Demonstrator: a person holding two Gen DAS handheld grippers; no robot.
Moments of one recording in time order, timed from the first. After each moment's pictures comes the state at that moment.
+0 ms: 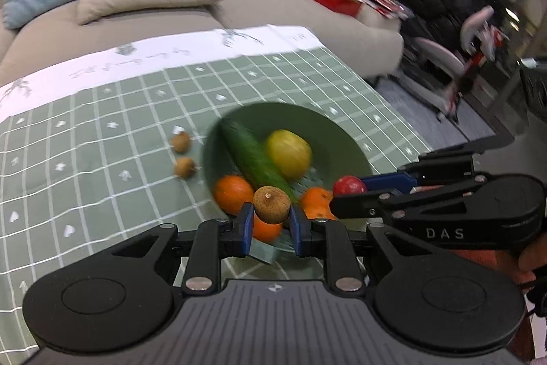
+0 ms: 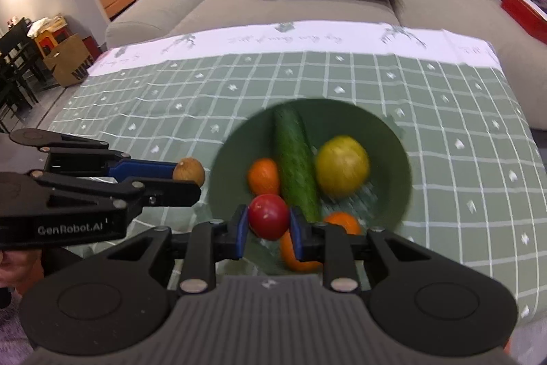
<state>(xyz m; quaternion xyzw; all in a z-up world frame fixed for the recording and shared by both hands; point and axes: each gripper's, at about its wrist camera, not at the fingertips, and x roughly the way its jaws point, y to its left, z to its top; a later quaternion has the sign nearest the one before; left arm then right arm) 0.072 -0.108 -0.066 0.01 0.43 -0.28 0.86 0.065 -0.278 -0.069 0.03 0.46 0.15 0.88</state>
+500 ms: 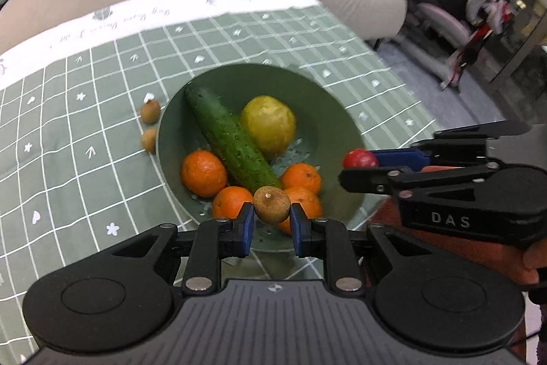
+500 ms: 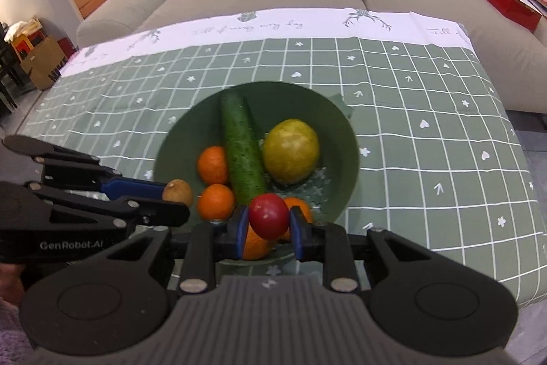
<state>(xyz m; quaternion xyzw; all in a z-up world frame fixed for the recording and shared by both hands) 0.096 -0.146 -0.089 0.03 0.50 -0.27 0.82 0.072 -0.311 -0.085 0.02 0.47 0.11 0.87</state>
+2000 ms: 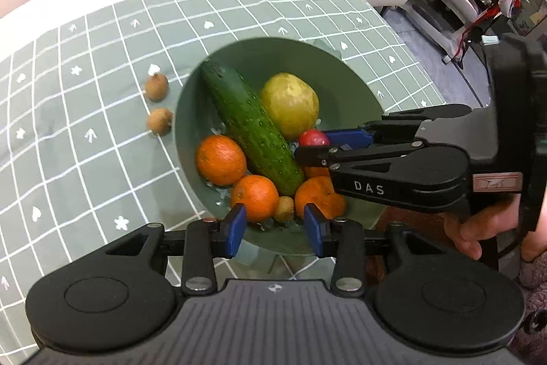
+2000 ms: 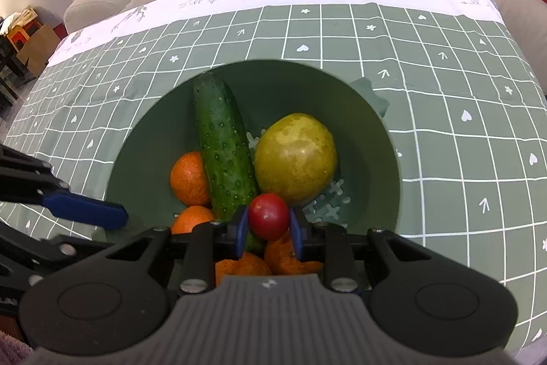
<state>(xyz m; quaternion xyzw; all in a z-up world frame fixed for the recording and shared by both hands) 0.130 -0.128 -0.091 0.03 0.57 -0.27 0.78 0.140 -0.299 -0.141 0.04 0.52 0.12 0.84</state>
